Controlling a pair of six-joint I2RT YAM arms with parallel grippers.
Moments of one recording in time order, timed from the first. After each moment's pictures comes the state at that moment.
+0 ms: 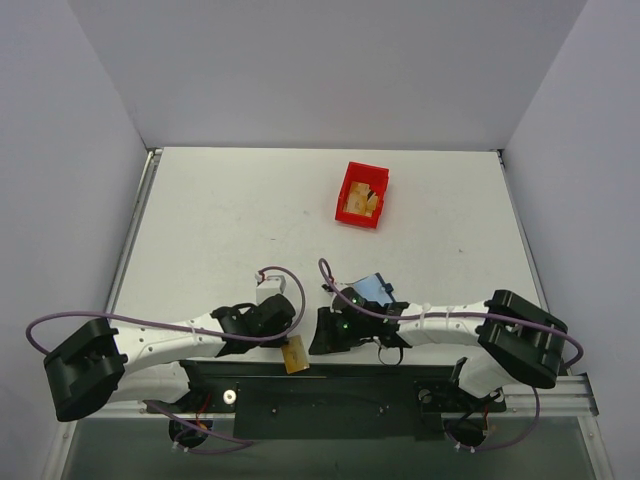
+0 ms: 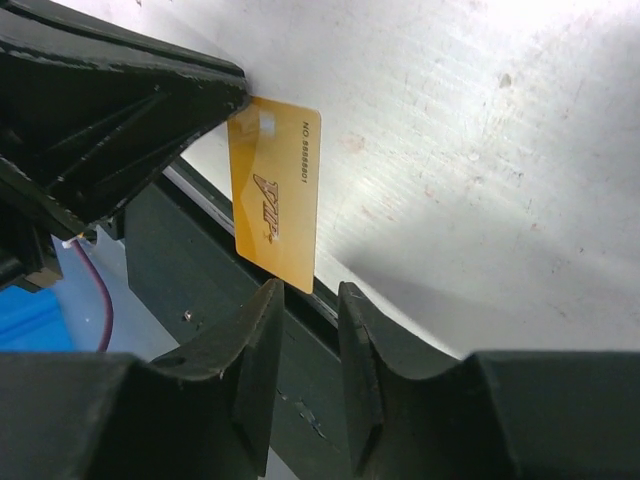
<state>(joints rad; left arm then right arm) -1.05 1.18 0.48 -0.34 -0.31 -0.95 1.08 1.46 0.55 0.08 -0.19 0.90</state>
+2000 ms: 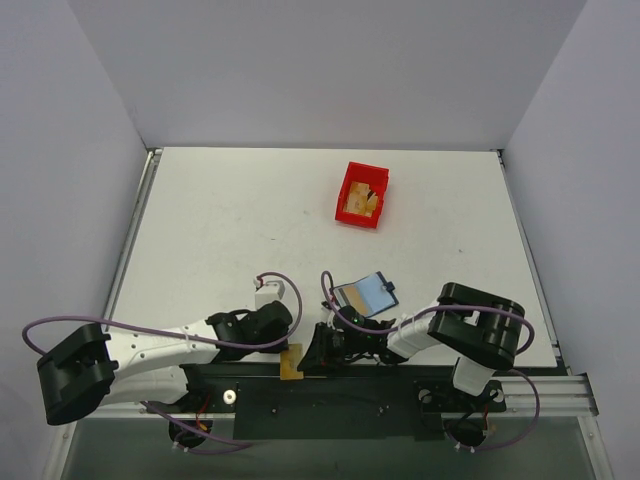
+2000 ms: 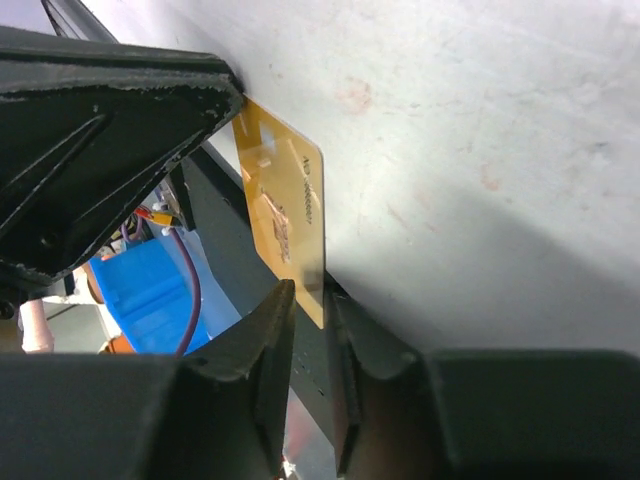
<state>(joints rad) -1.09 1.12 0.44 -0.33 -0.29 -0.99 1.13 1.68 0.38 0.63 -0.32 1.28</state>
